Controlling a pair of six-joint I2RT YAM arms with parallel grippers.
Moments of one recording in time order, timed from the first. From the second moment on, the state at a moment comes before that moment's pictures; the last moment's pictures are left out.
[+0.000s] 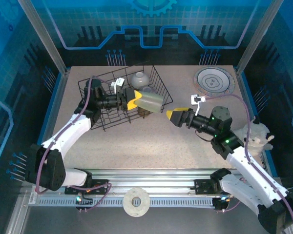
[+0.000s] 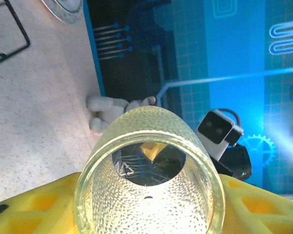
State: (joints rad) left arm -0.24 1.35 0.93 0.24 1.08 -1.22; right arm 0.44 0.84 0.68 0.08 -0.59 0.77
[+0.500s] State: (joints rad) left arm -0.28 1.54 0.78 0.89 1.11 -1.61; right arm 0.54 0.99 0.78 0.18 -0.57 0.80
